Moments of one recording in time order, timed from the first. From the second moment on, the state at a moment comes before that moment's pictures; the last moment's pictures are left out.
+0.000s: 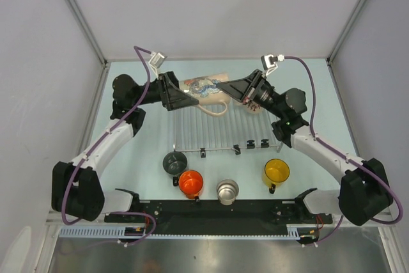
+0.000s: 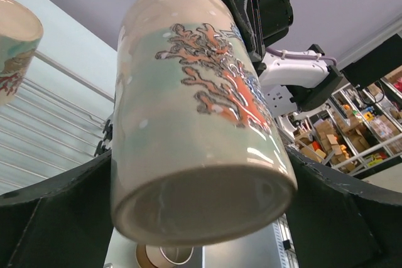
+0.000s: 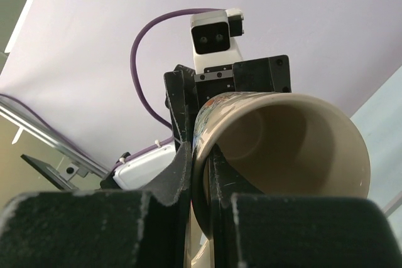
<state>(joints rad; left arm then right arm) -0.25 1.30 0.94 0.68 1.17 -1.08 0.50 1.29 0.88 0.89 -0.57 1.29</state>
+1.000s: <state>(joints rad) -0.26 1.27 1.00 0.32 1.14 -0.80 0.56 1.36 0.81 1.02 -0.51 1.29</state>
